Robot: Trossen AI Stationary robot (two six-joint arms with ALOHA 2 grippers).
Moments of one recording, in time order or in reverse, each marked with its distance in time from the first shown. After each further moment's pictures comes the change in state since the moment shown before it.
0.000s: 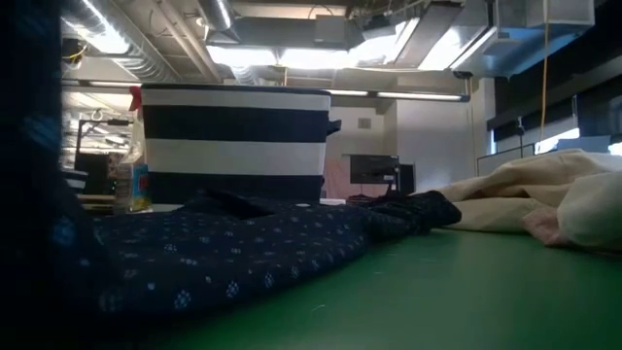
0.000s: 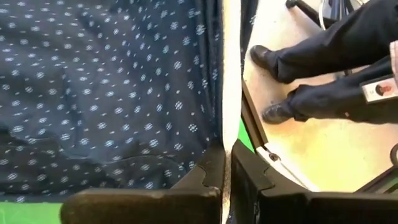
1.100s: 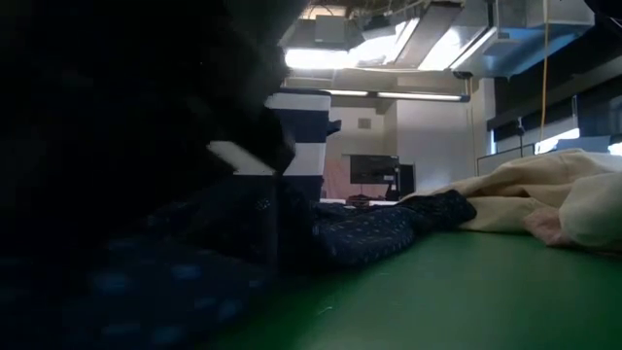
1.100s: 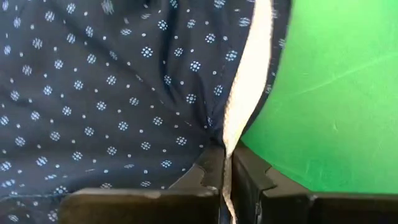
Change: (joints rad) left arm 0.239 0.324 -0.138 0.172 -0.075 0.528; right arm -0.110 0.176 0.000 -0.199 -0.144 -0.082
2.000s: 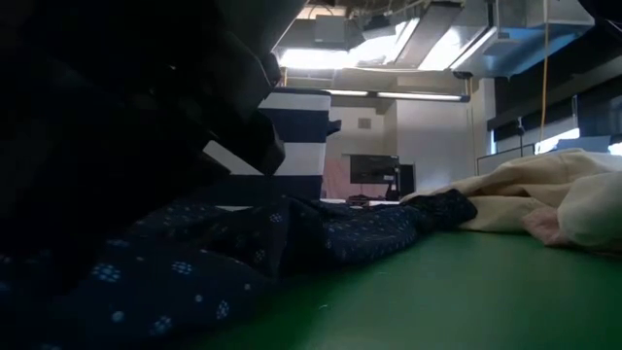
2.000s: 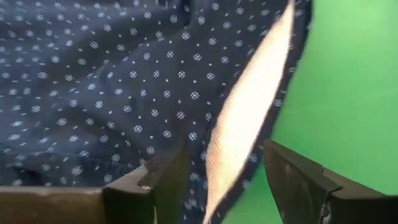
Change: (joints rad) left arm -0.049 -0.167 -0.008 -0.046 -0.131 -0.162; right arm -0.002 0.013 0.003 0.013 -0.056 -0.034
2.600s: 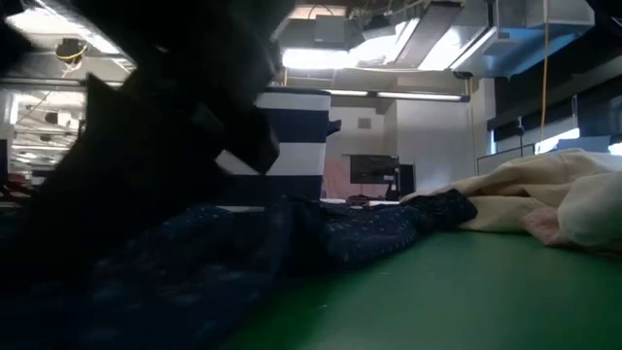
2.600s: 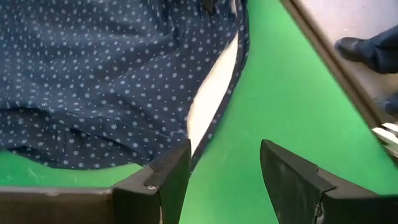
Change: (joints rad) left arm -0.243 -0.292 0.101 -0.359 -0.135 -0.215; right arm 0.007 -0.001 -0.008 0.019 0.007 -0.045
